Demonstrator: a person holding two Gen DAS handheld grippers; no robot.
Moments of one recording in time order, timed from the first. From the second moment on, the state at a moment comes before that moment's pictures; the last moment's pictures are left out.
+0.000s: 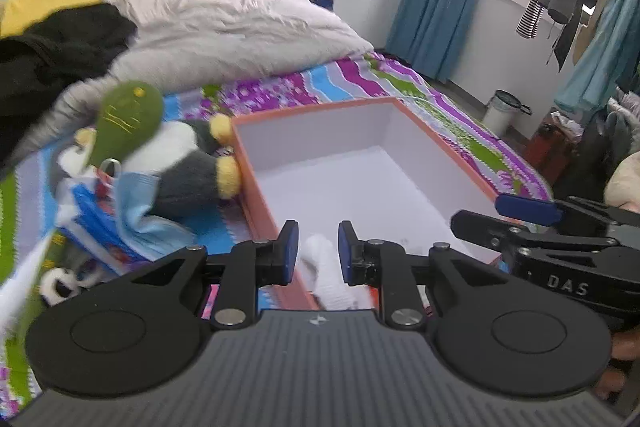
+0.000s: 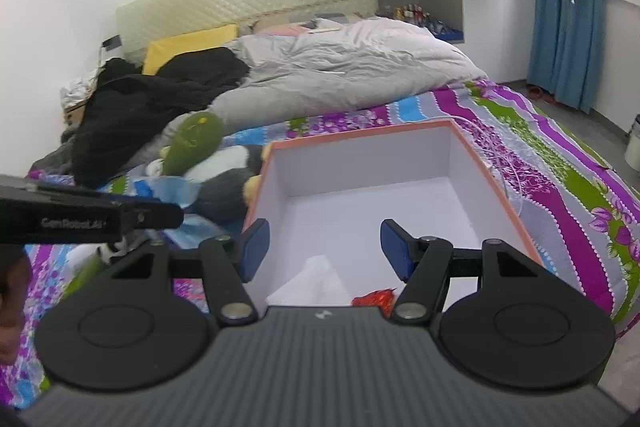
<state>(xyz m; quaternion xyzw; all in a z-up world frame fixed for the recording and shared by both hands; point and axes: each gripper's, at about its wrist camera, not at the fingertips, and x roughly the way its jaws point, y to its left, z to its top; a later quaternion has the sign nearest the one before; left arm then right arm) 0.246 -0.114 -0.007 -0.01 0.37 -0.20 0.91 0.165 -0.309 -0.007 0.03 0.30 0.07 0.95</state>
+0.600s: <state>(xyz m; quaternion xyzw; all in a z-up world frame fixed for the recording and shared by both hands) 0.143 -0.071 0.009 -0.03 0.31 -0.17 0.94 0.095 -0.271 -0.005 0.03 0.26 0.09 0.96</state>
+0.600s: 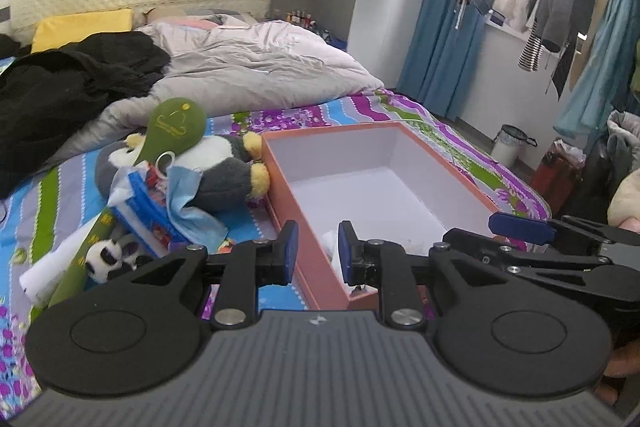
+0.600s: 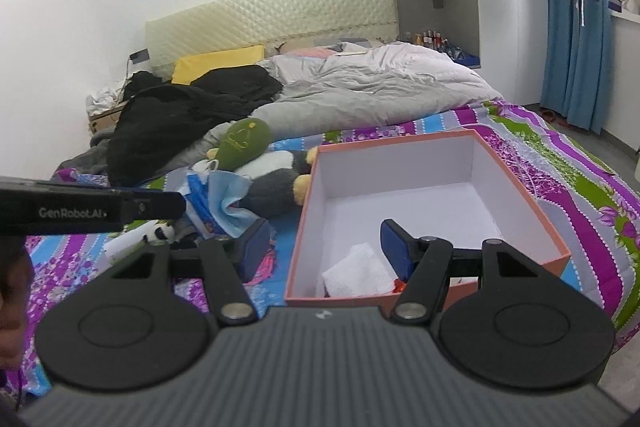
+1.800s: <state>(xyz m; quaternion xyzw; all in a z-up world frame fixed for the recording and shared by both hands) 0.060 0.025 -0.069 -0.13 0.37 -0.04 0.92 0.044 -0.166 -0.062 -0.02 0.34 0.19 0.92</state>
